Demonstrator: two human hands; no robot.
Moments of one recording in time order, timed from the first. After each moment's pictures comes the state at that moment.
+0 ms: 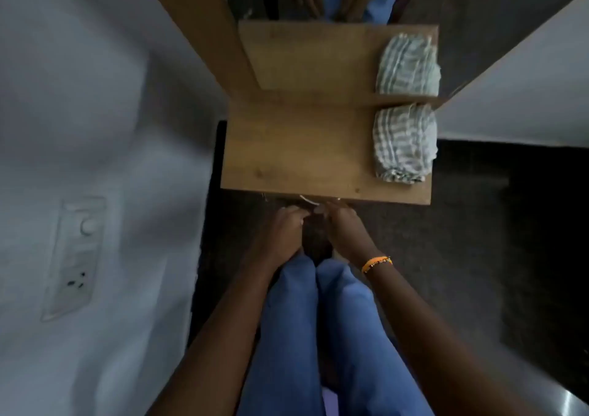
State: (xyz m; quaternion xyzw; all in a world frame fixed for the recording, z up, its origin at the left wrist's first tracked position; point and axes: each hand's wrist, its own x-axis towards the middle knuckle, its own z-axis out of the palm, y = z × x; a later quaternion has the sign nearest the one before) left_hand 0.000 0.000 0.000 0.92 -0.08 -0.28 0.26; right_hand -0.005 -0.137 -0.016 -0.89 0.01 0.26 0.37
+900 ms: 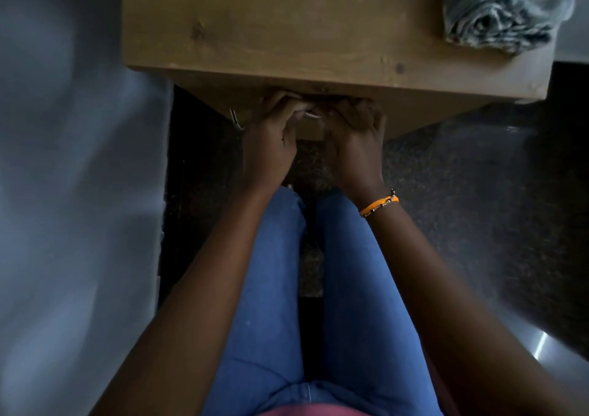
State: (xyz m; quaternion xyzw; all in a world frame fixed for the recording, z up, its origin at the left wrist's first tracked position) left_hand 0.001 -0.003 -0.160 0.92 -0.07 0.03 0.38; right_hand -0.012 -0.138 -0.171 -0.96 -0.09 -0.13 0.22
